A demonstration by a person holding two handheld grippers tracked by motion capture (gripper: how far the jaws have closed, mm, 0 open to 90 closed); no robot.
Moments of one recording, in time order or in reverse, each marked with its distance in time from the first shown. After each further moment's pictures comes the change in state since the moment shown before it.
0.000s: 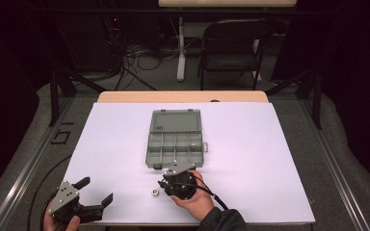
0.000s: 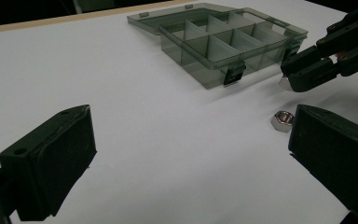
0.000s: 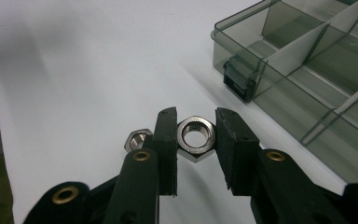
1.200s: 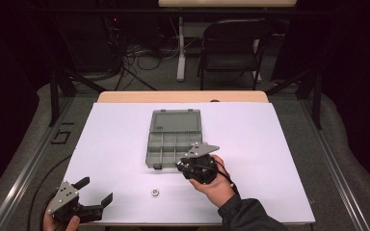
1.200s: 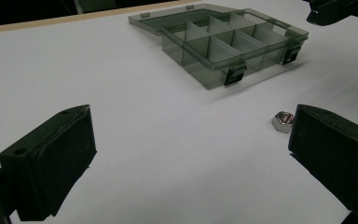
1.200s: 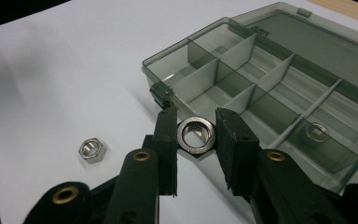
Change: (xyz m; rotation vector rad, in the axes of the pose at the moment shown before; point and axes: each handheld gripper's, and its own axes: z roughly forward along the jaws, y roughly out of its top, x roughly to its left) left arm 0.000 0.000 0.000 -0.005 -0.001 -0.010; right arm -0.044 0.023 -0.057 -0.039 -0.075 0.031
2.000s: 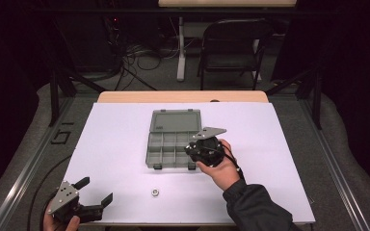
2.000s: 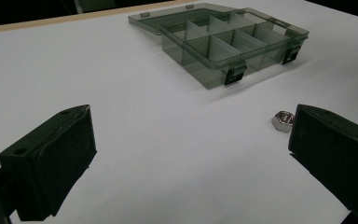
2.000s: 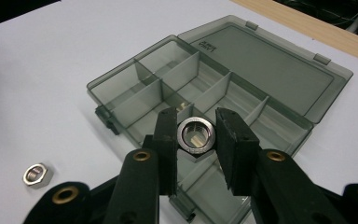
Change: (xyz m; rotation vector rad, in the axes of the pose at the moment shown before) left arm 0.000 0.000 0.000 0.000 -0.002 0.002; right arm -0.039 0.024 -0.005 0.008 -0.089 0.020
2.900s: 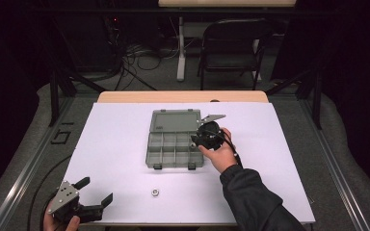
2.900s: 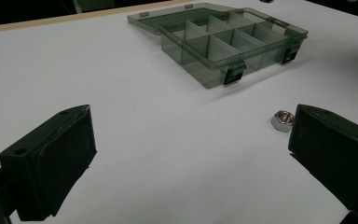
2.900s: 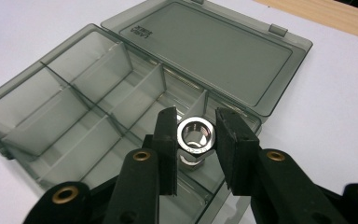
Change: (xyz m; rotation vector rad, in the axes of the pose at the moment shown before) left arm 0.000 0.000 0.000 0.003 -0.002 0.005; right arm -0.050 0.004 0.042 0.083 -0.100 0.118
